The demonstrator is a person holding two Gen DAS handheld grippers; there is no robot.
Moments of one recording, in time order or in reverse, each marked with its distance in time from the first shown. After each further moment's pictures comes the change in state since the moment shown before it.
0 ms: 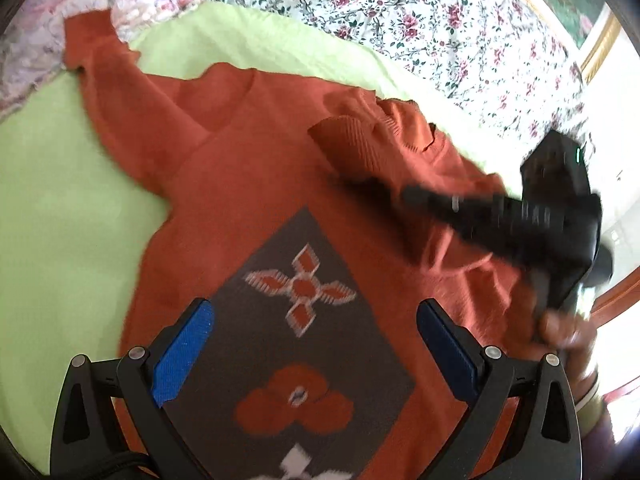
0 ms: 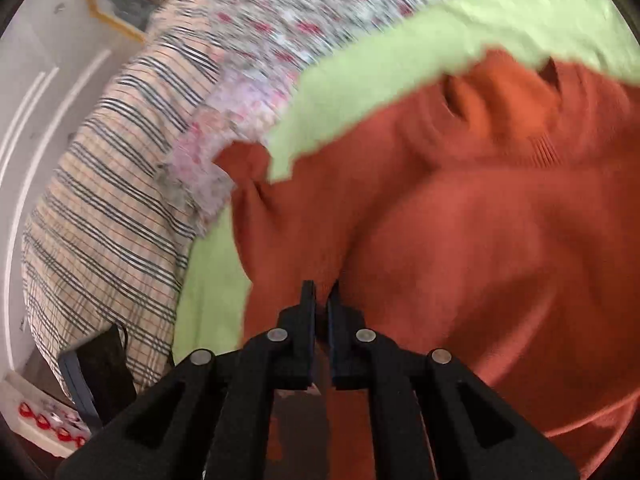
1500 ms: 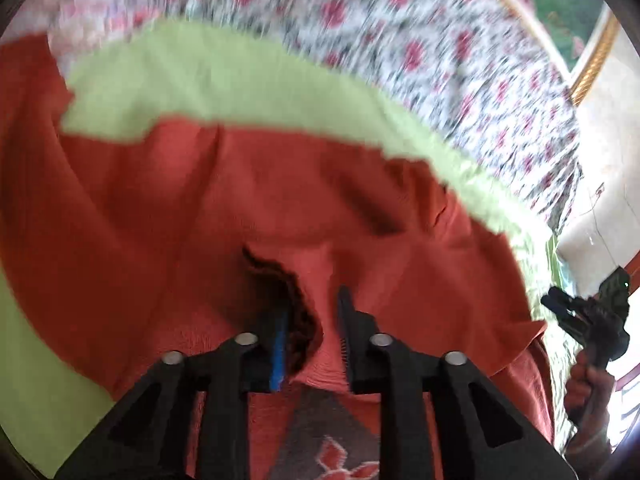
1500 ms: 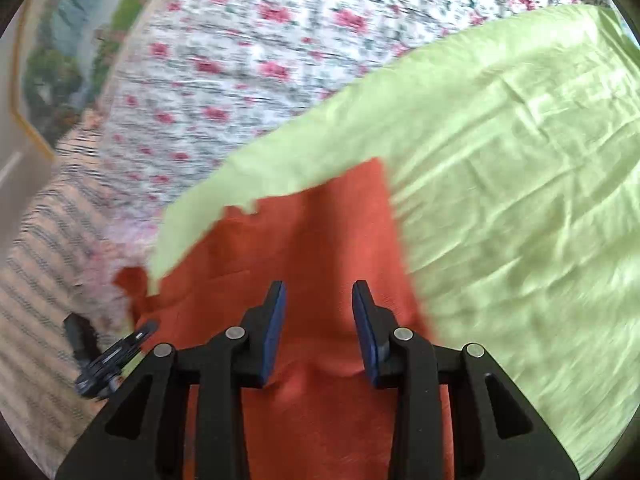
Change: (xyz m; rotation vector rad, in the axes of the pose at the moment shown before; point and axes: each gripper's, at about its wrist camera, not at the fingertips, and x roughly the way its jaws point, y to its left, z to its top) left arm 0.078 0.023 0.088 0.038 -0.046 -0.120; right arm -0.202 -0.112 -0.003 0.189 -0.415 -0.432
